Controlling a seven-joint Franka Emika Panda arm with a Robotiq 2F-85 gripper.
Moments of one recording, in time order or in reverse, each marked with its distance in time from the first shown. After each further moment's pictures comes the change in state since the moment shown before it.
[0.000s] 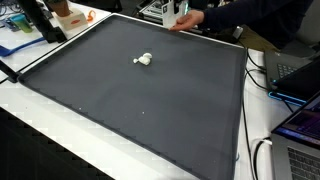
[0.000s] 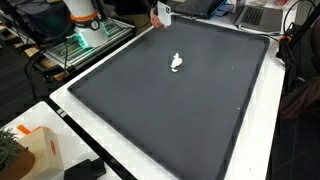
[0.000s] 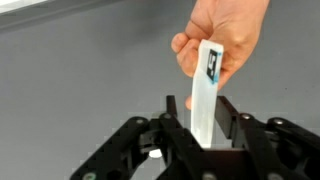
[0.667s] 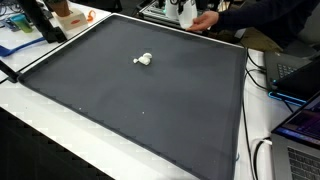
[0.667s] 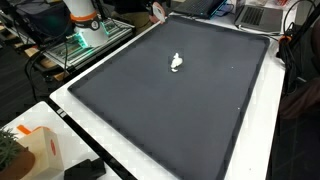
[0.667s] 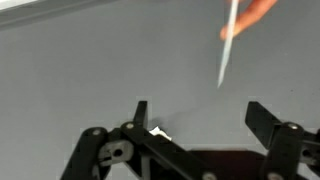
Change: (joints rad) arm 0.000 0.011 0.002 0.005 -0.023 0.002 0.000
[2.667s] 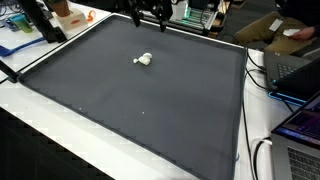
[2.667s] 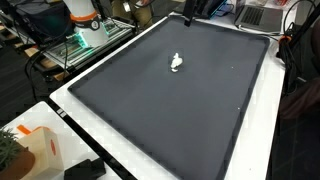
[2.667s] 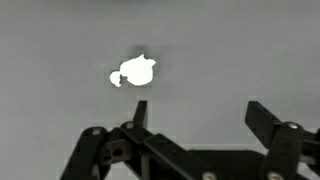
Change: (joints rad) arm -0.009 0.529 -0.064 0.667 -0.070 -0.281 -0.230
